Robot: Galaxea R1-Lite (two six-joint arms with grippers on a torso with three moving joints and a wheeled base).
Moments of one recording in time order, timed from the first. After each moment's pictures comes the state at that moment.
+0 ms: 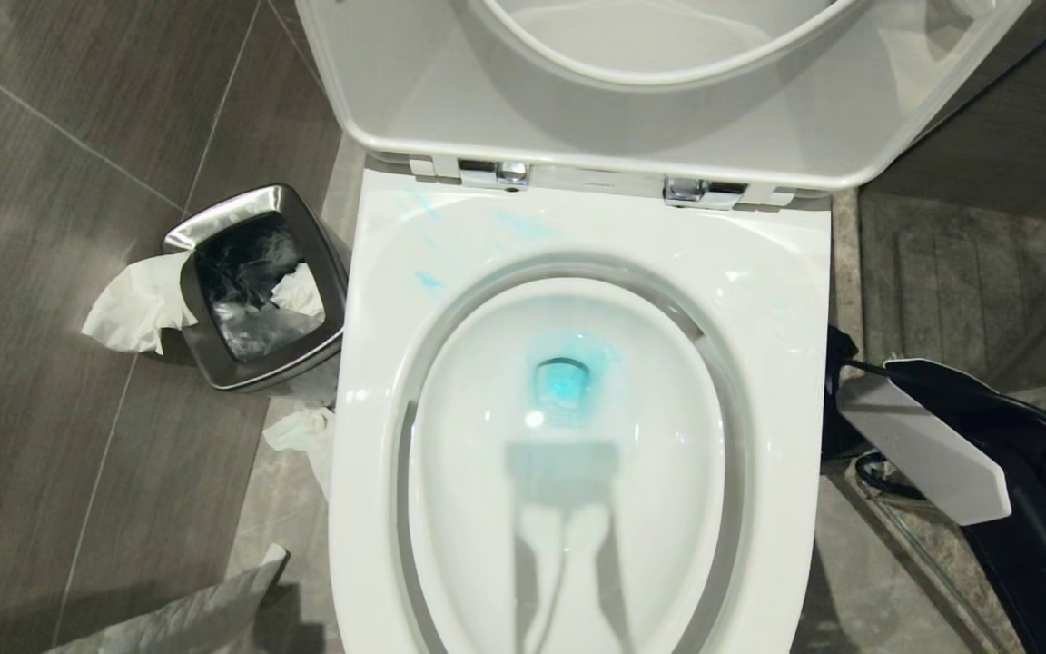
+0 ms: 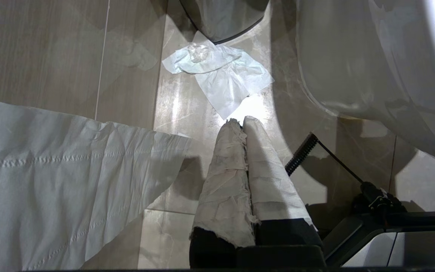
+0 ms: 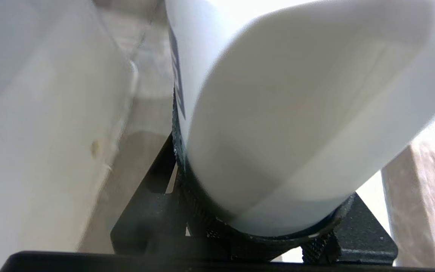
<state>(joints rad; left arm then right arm) -0.01 0.00 -0.02 0.05 0.00 0.00 0.13 2.66 -1.61 -1.52 -0.18 -0.18</state>
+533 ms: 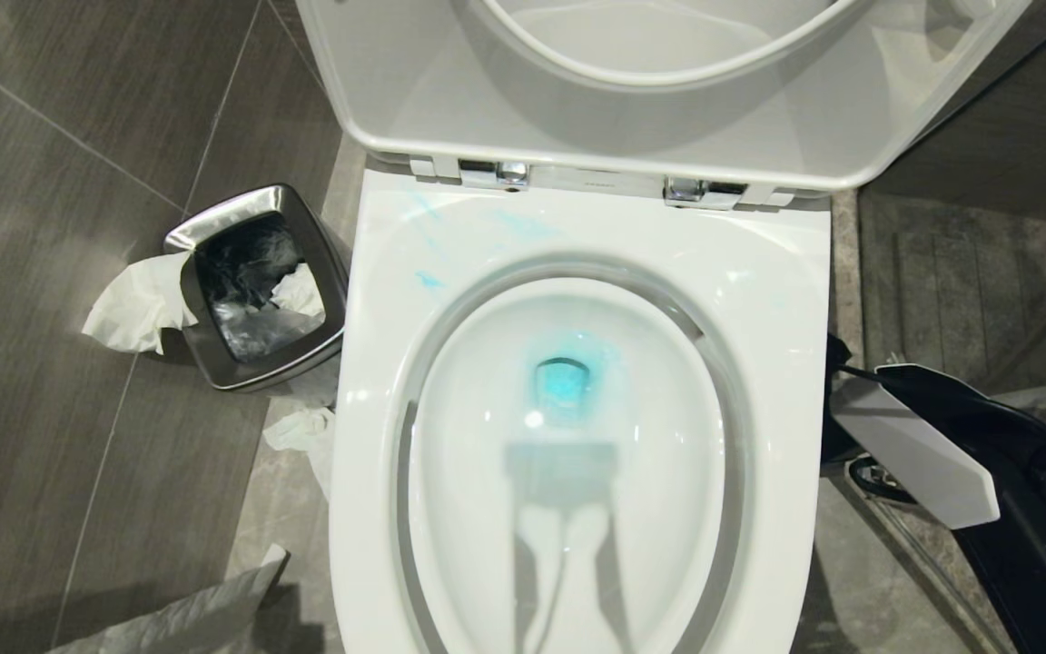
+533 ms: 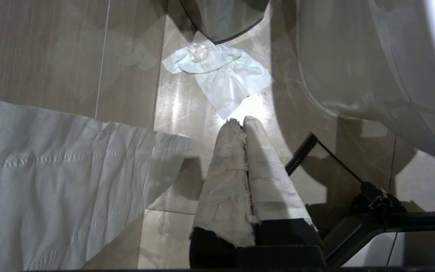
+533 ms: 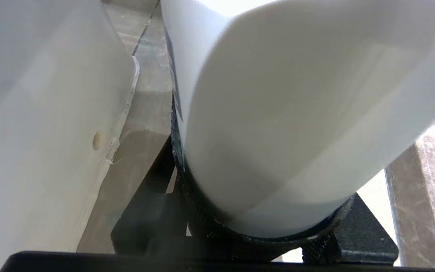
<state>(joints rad) -0.01 0.00 -0.02 0.05 0.00 0.00 0.13 2.69 -1.63 -1.52 -0.18 -0.18</state>
